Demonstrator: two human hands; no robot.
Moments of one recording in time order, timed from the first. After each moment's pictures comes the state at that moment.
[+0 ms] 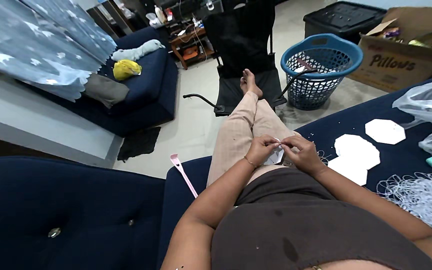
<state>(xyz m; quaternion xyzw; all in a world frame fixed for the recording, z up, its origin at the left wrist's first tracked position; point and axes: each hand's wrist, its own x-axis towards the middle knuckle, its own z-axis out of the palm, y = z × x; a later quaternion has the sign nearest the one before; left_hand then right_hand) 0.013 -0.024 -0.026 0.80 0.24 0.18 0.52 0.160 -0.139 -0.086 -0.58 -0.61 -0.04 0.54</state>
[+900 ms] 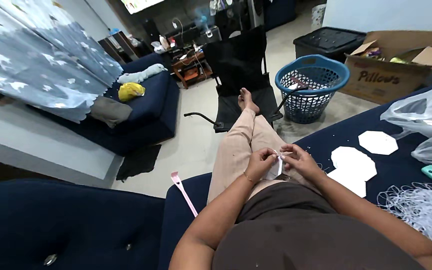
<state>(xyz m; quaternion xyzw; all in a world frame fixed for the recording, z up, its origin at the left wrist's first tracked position) 0.014 -0.029 -0.020 0.76 0.20 0.22 0.58 0.164 -0.147 -0.055 -0.60 -0.41 0.35 0.59</state>
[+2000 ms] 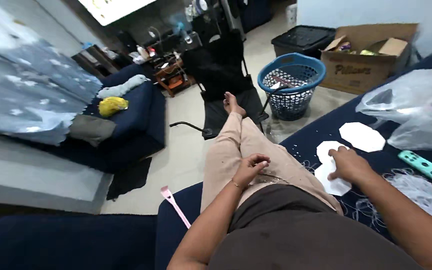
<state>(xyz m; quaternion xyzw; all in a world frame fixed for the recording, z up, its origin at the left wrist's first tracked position) 0.005 -0.019 -0.022 0.77 0.16 0.13 0.61 0.260 -0.243 -0.061 -0.89 -0.38 0.21 0.14</state>
